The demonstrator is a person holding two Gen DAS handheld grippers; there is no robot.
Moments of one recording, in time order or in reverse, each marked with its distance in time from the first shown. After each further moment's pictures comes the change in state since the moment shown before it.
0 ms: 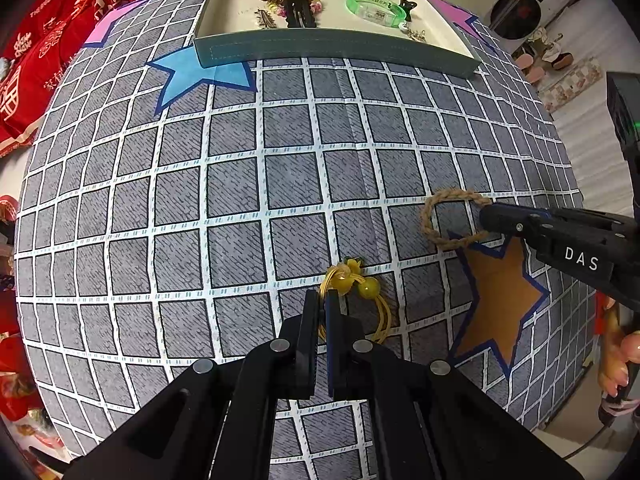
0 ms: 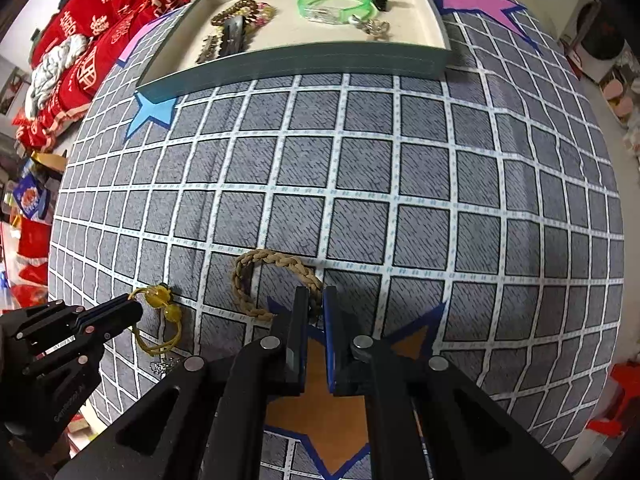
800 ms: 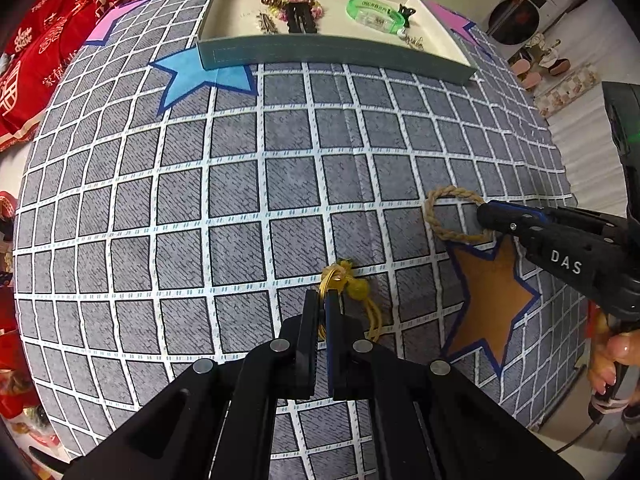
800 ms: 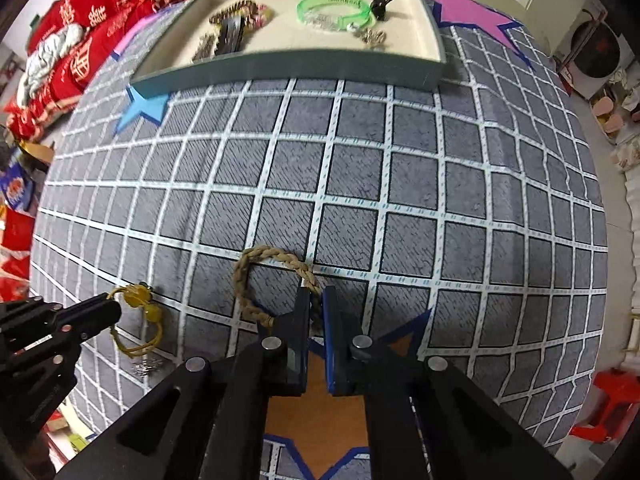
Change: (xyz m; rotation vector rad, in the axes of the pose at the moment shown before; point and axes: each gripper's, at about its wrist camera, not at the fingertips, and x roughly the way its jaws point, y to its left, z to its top) left arm -0.013 0.007 -0.006 -0.020 -0.016 -0.027; right arm -0.014 0.002 -0.007 -0.043 -0.037 -0.080
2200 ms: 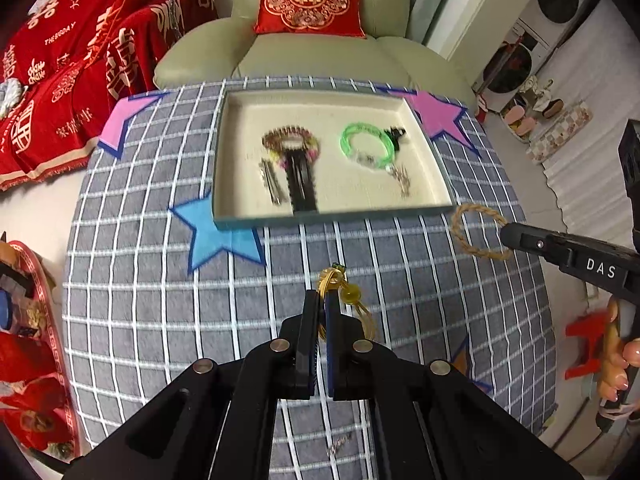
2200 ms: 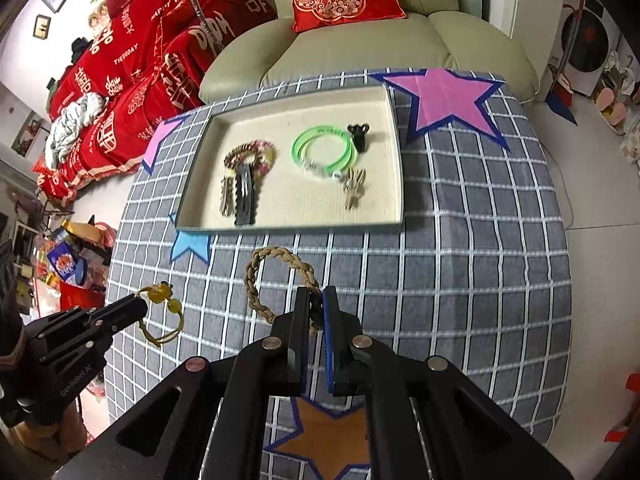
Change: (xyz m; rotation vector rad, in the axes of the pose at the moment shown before) left arm -0.078 -0.004 0.103 -0.022 -0.193 0.036; right arm -0.099 -0.025 0.093 0.104 -0.152 0.132
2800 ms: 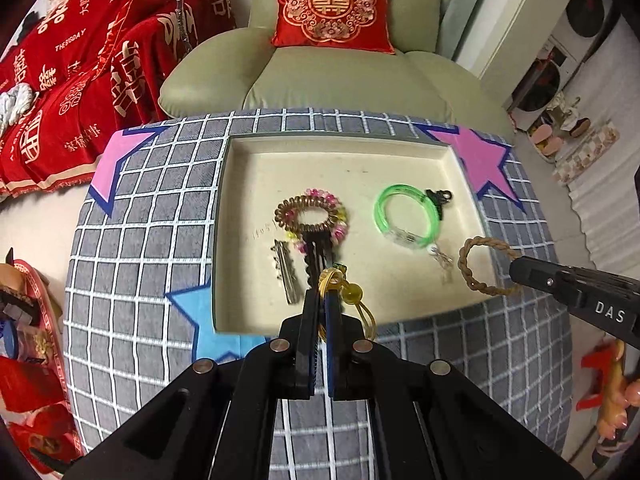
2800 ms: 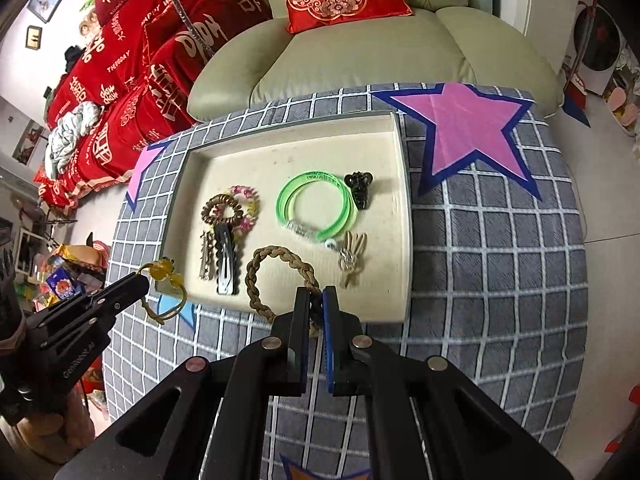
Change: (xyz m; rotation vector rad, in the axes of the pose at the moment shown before) left arm 0.061 0.020 0.088 -0.040 -0.022 0.091; right arm 0.062 -0.014 0.081 0.019 0.024 0.030
